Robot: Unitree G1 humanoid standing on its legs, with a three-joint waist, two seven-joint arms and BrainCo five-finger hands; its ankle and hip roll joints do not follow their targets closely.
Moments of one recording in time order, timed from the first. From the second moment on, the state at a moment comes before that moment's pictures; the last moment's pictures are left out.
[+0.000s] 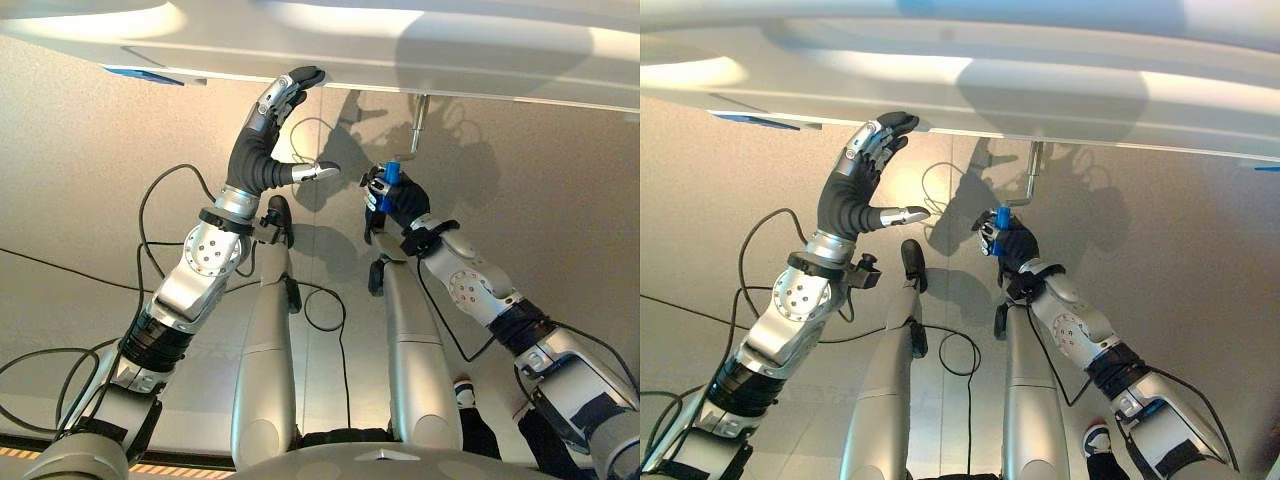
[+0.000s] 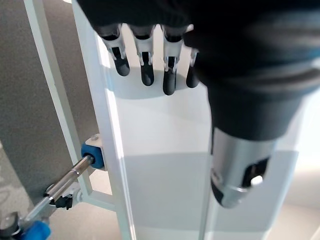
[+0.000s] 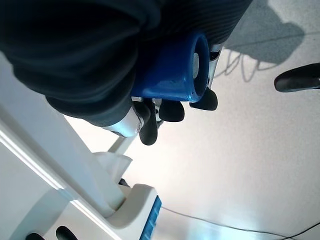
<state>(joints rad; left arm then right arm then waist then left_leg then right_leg) -0.46 0.57 -0.35 -0.22 -0.30 -0.27 0.18 -0.55 -0.52 0.54 0.21 1.05 -0.10 0.04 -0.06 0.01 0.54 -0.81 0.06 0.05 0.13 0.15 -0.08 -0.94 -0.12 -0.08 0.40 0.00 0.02</state>
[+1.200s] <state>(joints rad) -0.41 0.60 -0.29 -0.28 -0.37 -0.31 0.09 -0.30 -0.44 0.24 0.18 0.92 -0.25 0.09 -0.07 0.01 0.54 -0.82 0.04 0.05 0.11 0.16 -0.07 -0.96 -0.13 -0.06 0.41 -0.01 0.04</state>
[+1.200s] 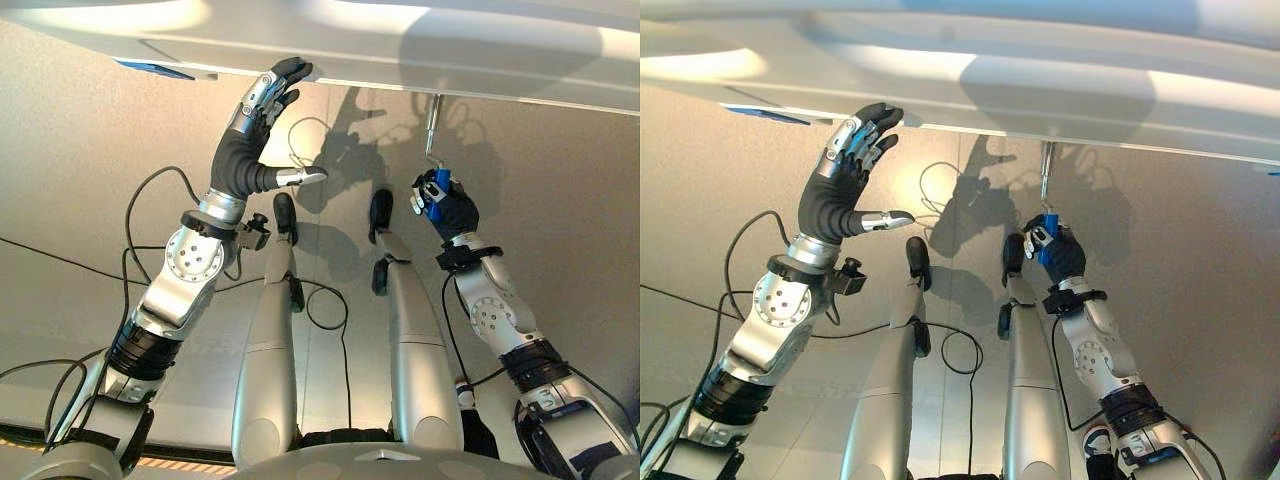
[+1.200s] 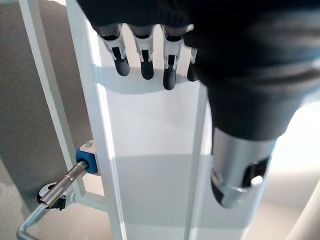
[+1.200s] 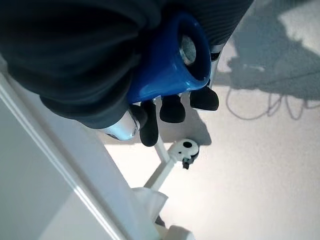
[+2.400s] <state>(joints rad) -0.42 0.72 -0.37 -0.30 -0.38 -0.31 0.09 -0.65 -0.54 0.24 0.88 0.63 -0.26 -0.07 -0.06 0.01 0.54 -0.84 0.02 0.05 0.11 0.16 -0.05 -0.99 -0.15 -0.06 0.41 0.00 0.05</state>
